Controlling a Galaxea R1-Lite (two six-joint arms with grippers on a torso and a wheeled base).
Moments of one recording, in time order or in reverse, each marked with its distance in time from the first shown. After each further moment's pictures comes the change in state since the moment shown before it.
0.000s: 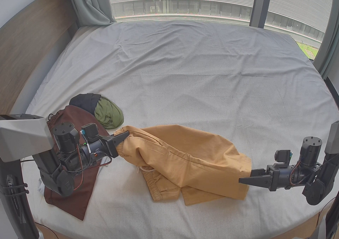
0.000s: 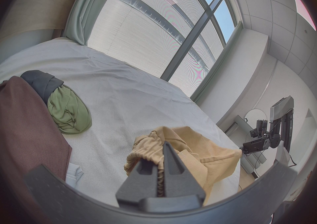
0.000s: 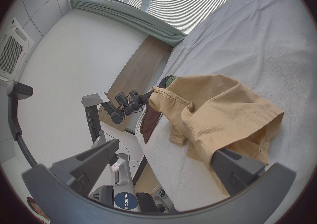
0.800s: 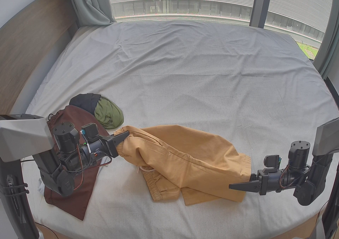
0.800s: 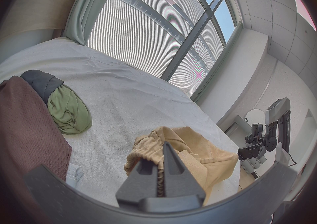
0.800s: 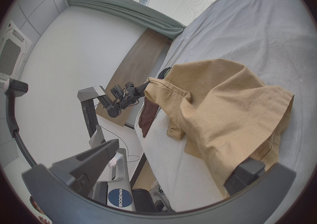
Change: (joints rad) left arm 0.001 0.002 -0.002 0.000 0.000 0.000; right arm 0.041 0.126 -0.052 -0.003 0.000 -0.036
